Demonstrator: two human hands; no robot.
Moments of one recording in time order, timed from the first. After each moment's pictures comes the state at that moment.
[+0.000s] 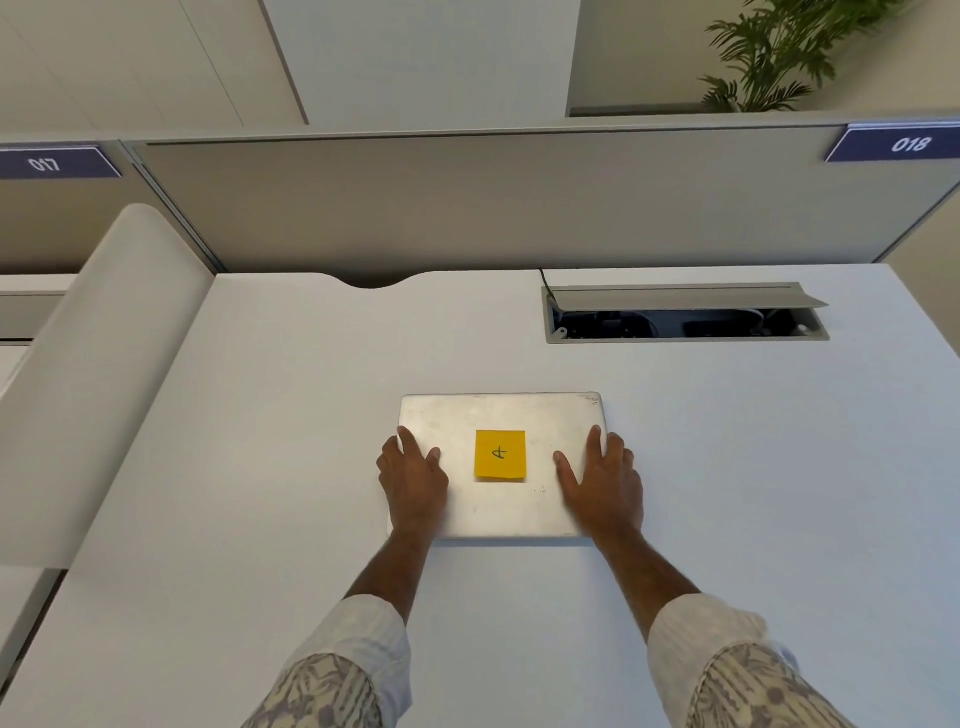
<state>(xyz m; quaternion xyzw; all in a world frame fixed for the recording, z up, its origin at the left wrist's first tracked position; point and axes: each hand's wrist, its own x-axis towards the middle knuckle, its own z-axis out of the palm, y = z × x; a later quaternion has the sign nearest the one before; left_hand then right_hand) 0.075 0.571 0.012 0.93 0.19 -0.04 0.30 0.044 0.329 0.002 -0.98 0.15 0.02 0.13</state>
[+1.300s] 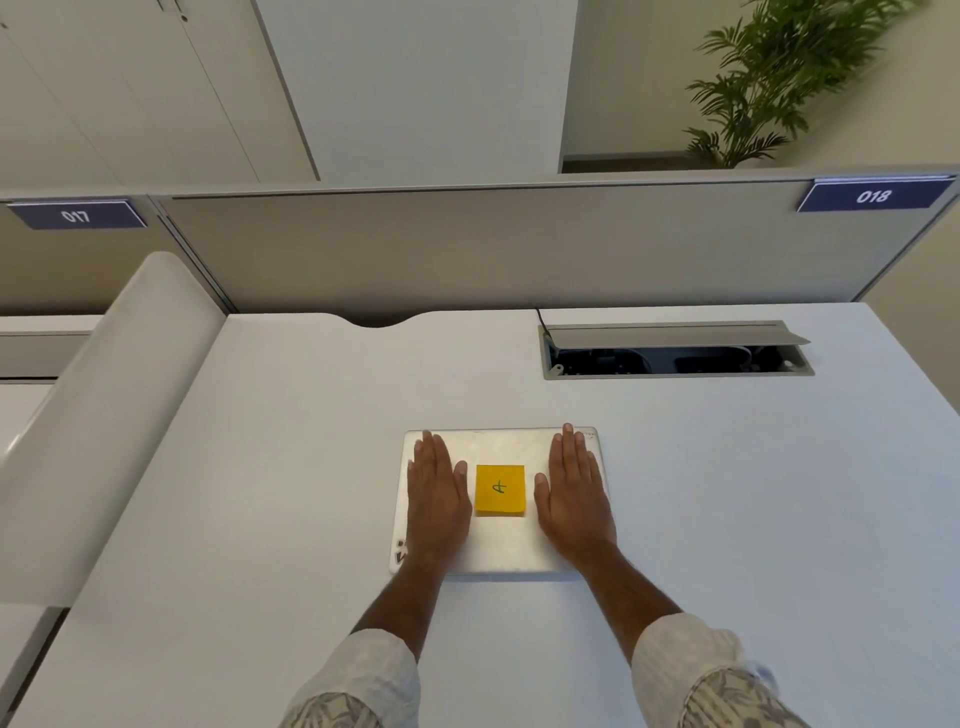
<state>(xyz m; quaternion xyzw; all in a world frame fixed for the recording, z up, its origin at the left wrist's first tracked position) 0.078 0.549 0.024 0.95 0.01 0.04 0.31 0.061 0.355 0.010 -0.98 0.01 -0.06 0.18</state>
